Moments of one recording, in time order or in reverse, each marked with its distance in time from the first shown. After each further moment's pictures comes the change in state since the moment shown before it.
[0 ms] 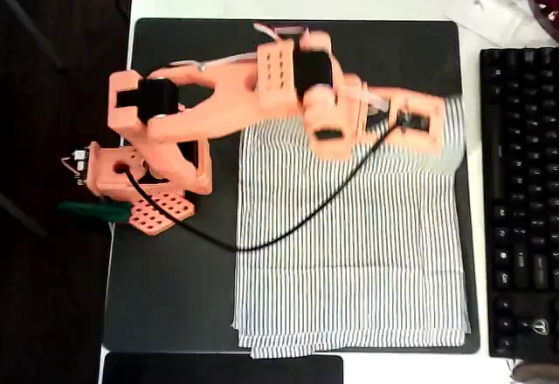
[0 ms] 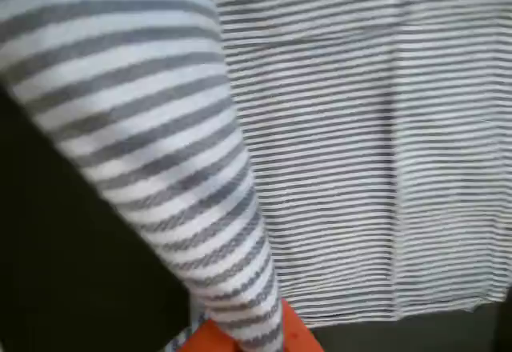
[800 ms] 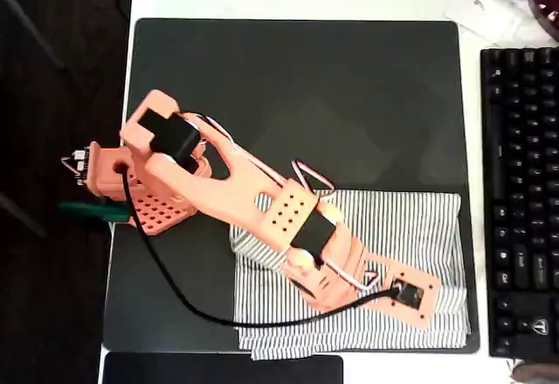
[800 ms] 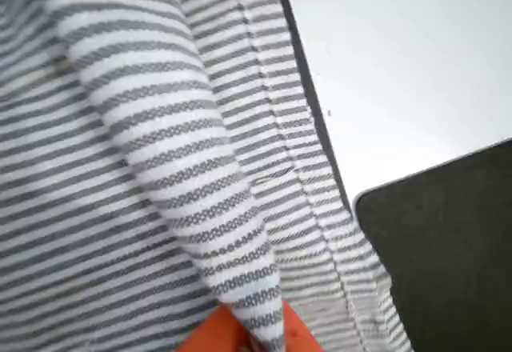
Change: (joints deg) arm 31.8 -13.9 16.0 -33.9 -20.7
